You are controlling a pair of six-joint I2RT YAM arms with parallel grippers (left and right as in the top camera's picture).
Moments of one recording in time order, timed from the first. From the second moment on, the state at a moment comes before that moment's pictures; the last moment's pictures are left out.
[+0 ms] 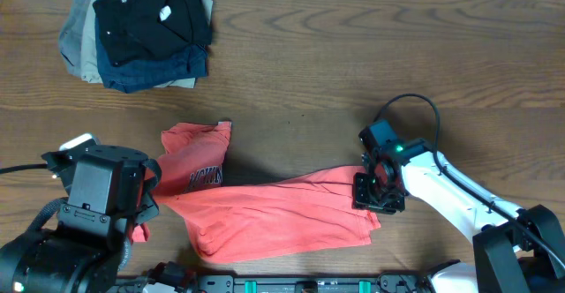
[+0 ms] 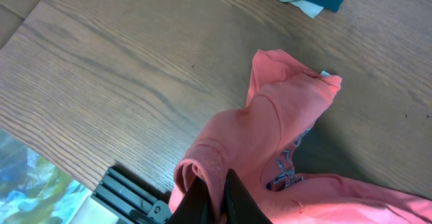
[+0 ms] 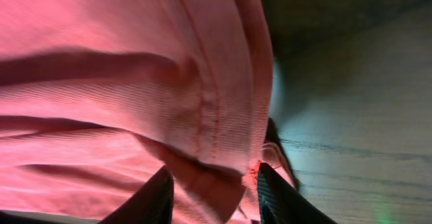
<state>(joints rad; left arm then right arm) -0.29 0.93 1.50 -1.67 -0.45 -0.70 0.42 1.53 0.75 -0.84 -0.26 0.56</state>
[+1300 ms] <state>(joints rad) -0.29 0.93 1.50 -1.67 -0.45 -0.70 0.42 1.53 0.77 -0.87 -0.24 0.57</state>
